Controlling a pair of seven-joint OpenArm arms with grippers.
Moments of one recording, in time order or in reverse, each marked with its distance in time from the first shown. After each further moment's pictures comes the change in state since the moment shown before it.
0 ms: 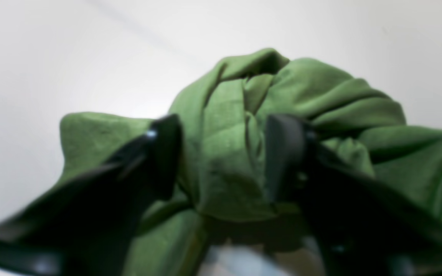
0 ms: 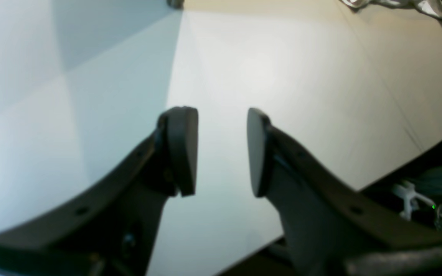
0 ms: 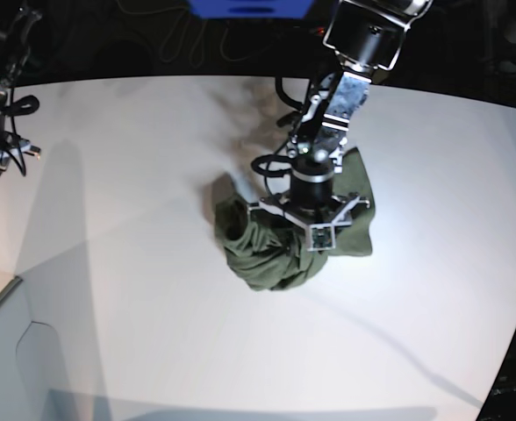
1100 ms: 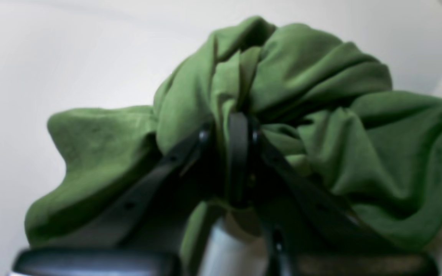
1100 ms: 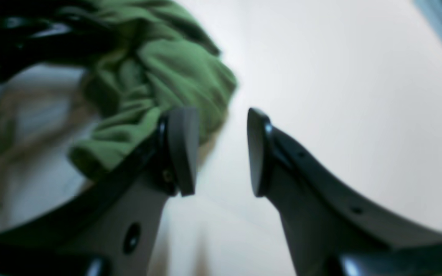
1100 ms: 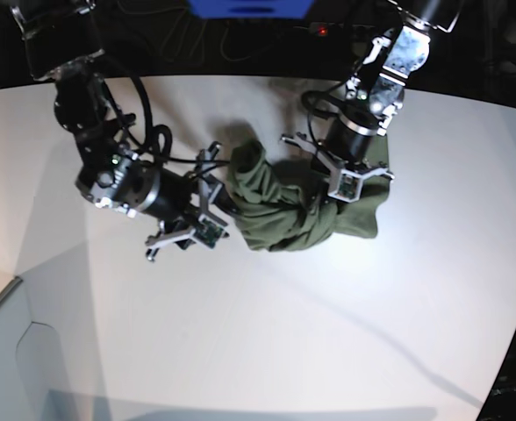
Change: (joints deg) left arm 11.4 -15.3 3.5 11.6 0.2 -17.3 -0.5; right arm 23.9 8.7 -52.0 -16.3 -1.8 32.6 0.7
